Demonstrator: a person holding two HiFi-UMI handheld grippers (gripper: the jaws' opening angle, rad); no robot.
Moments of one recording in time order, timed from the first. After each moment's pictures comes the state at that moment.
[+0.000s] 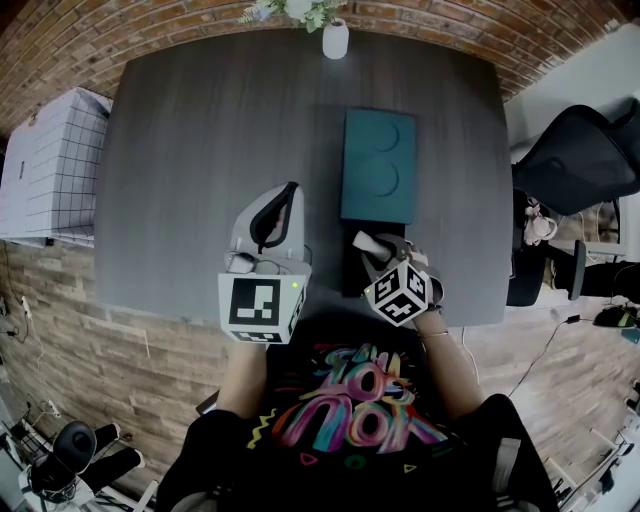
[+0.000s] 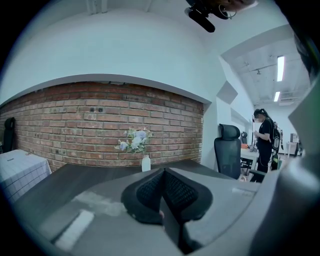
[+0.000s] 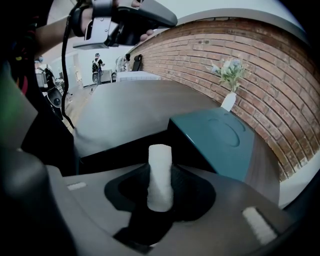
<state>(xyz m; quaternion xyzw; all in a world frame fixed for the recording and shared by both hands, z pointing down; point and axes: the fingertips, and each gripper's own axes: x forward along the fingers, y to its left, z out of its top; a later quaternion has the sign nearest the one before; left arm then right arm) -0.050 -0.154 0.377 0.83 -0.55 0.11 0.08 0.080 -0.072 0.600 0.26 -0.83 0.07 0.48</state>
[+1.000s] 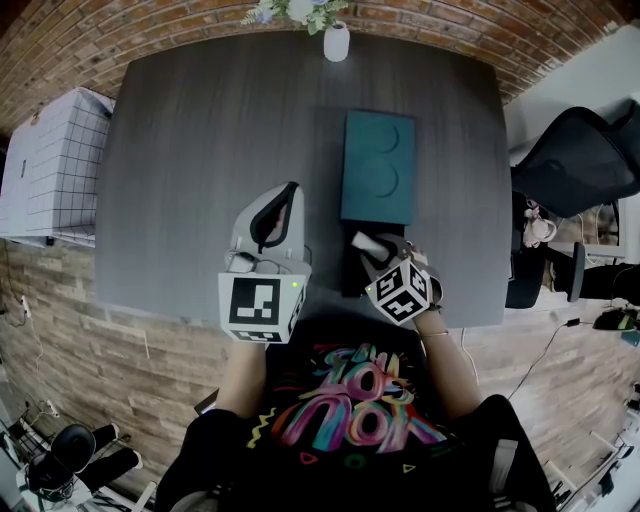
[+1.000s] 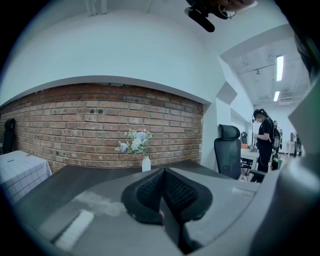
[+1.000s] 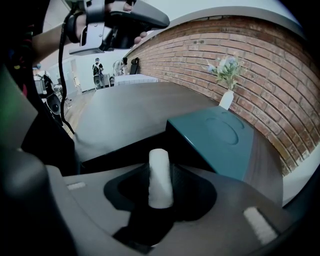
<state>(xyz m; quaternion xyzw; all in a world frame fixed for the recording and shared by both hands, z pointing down) -0.050 -0.152 0.374 0.83 -0.55 0.11 0.08 0.080 -0.073 0.599 0.27 -0.84 0.09 0.46</state>
